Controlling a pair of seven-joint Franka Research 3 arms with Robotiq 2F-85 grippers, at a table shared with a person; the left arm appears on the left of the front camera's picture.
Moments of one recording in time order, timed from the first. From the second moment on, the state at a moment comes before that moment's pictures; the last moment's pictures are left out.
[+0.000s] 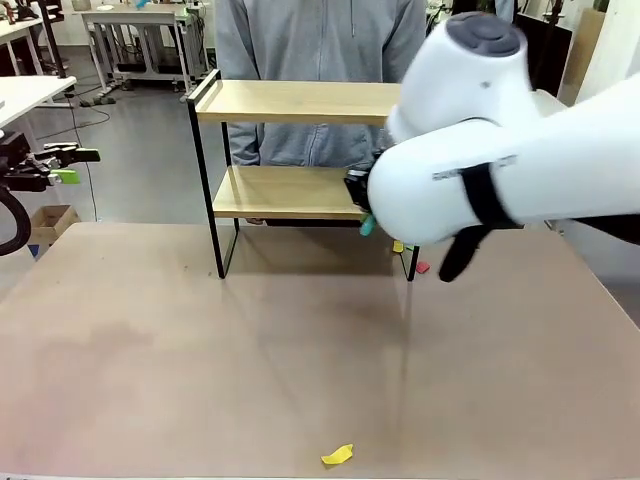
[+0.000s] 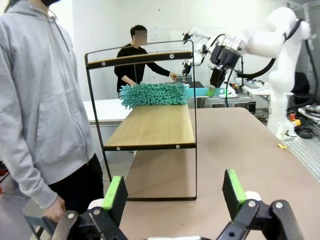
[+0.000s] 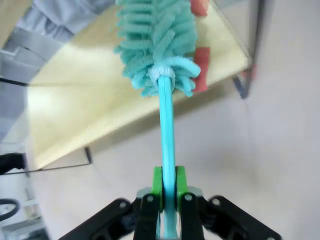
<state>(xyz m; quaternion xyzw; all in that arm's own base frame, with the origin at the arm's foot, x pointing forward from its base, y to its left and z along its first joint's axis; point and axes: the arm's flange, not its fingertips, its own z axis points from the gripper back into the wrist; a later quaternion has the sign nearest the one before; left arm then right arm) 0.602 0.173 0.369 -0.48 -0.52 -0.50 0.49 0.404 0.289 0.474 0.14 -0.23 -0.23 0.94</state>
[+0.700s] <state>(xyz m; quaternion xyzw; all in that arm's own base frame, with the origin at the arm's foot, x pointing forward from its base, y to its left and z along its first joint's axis) 0.602 0.173 0.369 -0.48 -0.52 -0.50 0.49 0.337 0.229 0.502 0.08 -0.23 -0.21 0.95</state>
